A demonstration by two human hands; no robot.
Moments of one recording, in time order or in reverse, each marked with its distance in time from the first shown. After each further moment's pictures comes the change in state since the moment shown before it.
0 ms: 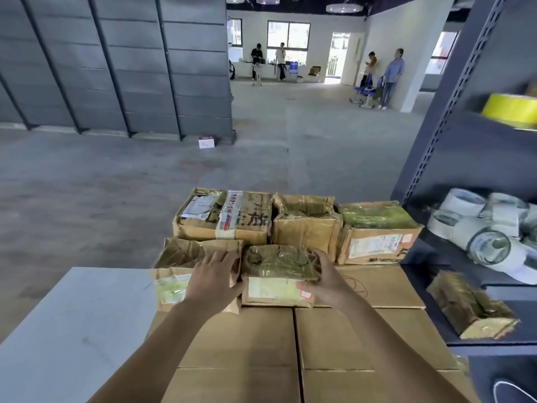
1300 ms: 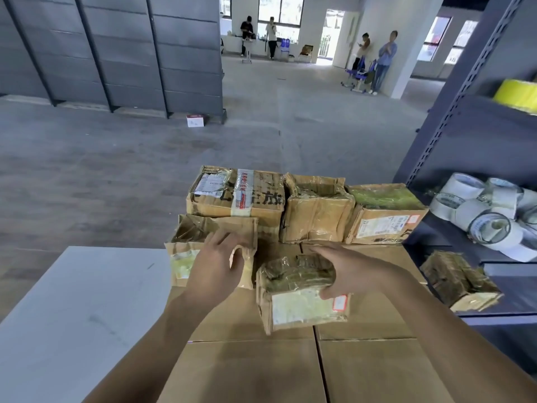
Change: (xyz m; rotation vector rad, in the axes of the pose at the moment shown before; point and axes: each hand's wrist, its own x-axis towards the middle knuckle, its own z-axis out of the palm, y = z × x) left_hand -0.032 -0.022 -0.024 -0.418 0.324 0.212; right_hand -0.046 -0.064 -0.015 -0.785 -0.330 -0.002
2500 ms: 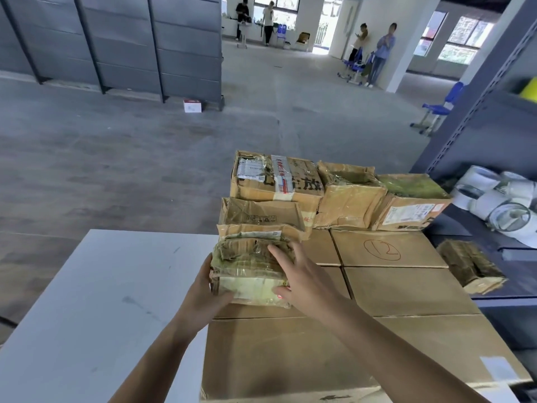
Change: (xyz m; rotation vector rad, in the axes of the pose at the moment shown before) left_hand -0.101 -0.119 -0.034 -0.712 -0.246 -0.608; right_hand 0.031 -0.178 0.104 -0.240 0.430 -0.053
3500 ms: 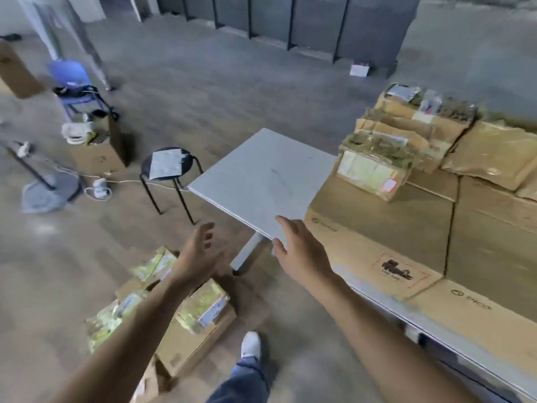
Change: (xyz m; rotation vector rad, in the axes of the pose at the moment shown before) left_hand -0.388 -0.021 -0.010 0.197 0.727 -0.352; right_hand -0.216 -0.166 0.076 0.443 -0.006 -0.435
